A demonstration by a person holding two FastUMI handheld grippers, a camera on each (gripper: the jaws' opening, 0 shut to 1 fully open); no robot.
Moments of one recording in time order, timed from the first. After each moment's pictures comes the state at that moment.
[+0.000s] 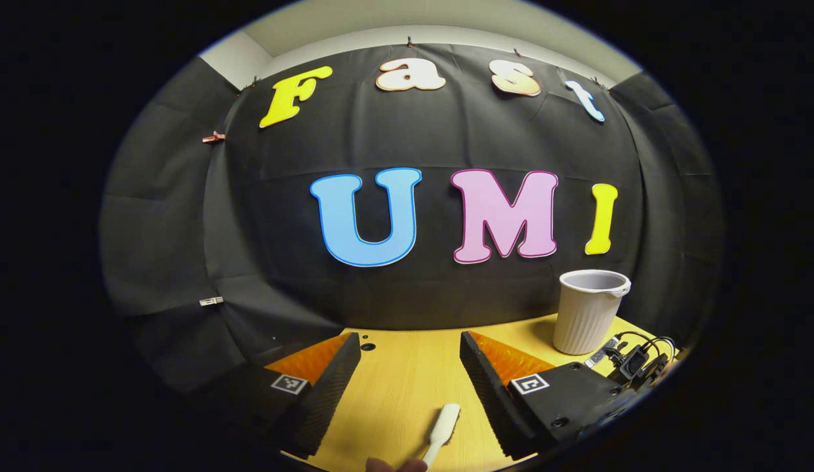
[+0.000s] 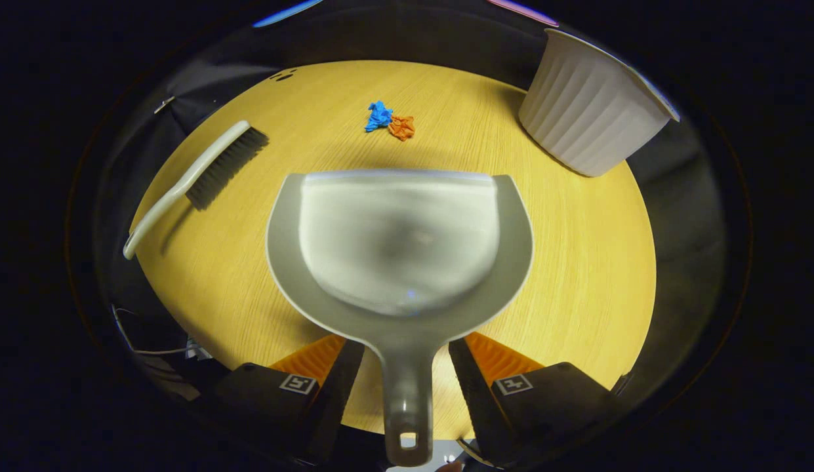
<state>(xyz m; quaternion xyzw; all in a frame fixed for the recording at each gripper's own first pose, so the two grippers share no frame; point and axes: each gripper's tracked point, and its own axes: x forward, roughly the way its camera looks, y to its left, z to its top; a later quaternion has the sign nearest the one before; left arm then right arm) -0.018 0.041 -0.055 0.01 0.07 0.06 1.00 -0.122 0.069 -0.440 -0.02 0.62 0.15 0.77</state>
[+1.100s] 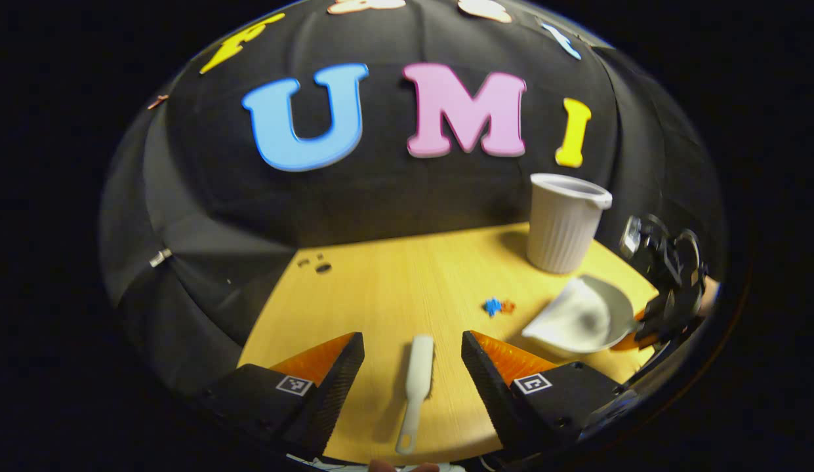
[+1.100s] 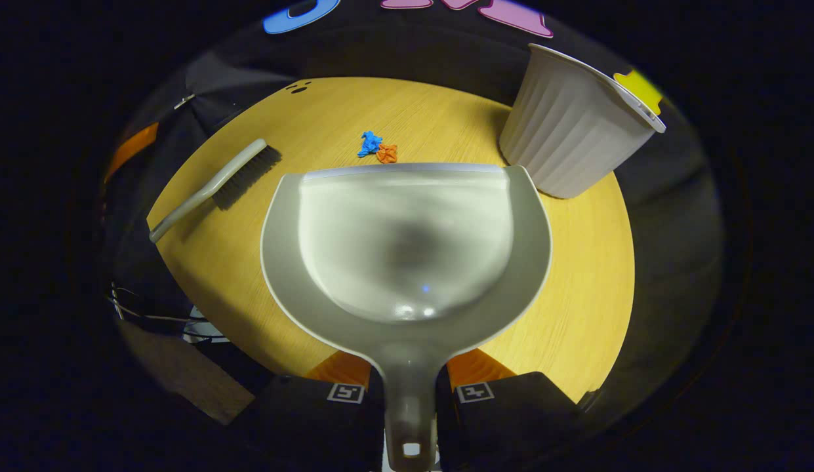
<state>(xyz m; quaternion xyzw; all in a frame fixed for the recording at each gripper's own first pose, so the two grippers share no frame) -0.013 -0.009 -0.243 0.03 0.35 -0.07 0.93 -0.111 0.006 -0.390 -0.03 0.58 0.18 0.80</state>
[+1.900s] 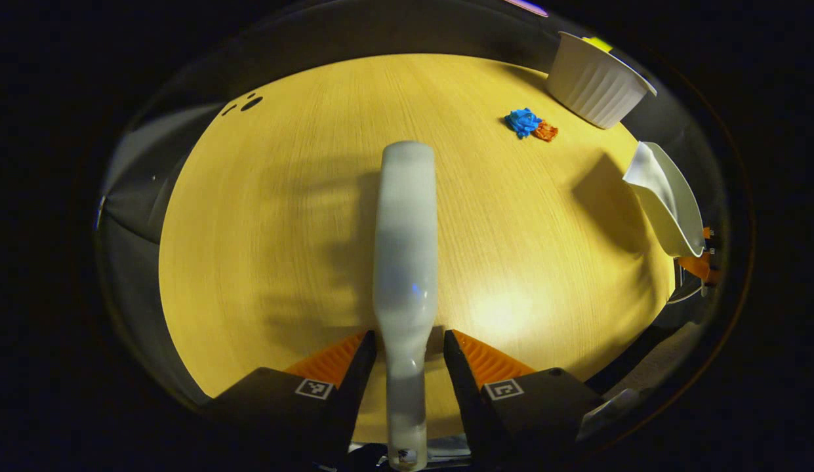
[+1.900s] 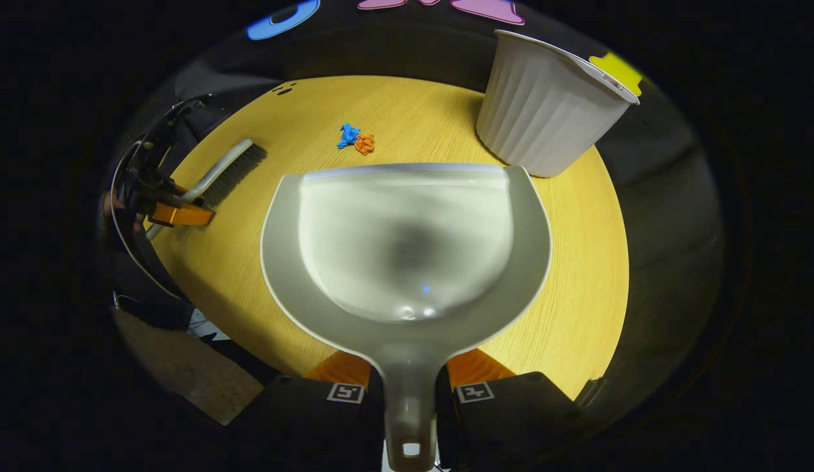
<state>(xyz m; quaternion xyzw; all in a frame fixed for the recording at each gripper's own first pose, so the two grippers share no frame) -0.027 0.003 -0.412 0.04 0.63 -0.09 0.77 -0.124 -0.016 -0.397 -0.01 0.59 0.16 0.79</state>
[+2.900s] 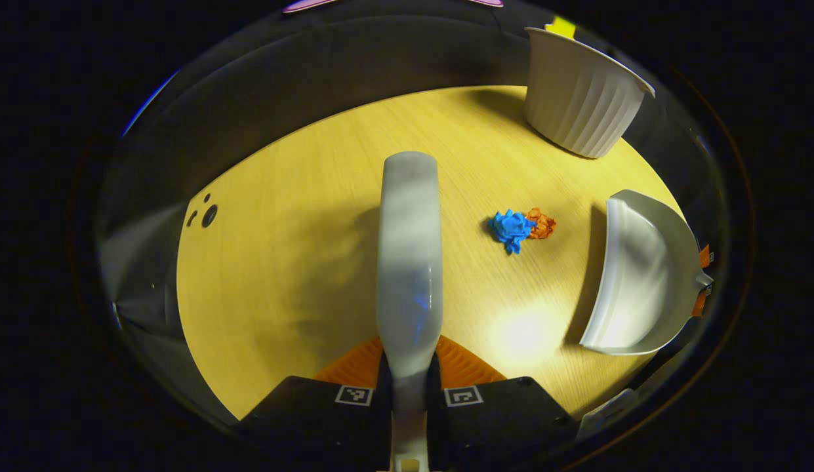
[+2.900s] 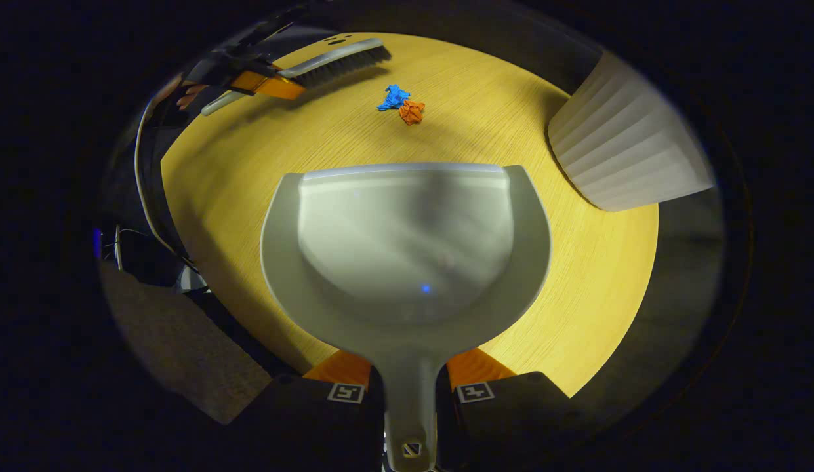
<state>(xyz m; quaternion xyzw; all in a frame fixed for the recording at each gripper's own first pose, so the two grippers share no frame) 0.145 -0.070 -0.369 0.13 0.56 -0.16 0.80 -0.102 -0.004 -0.418 -0.11 0.65 0.28 0.70</state>
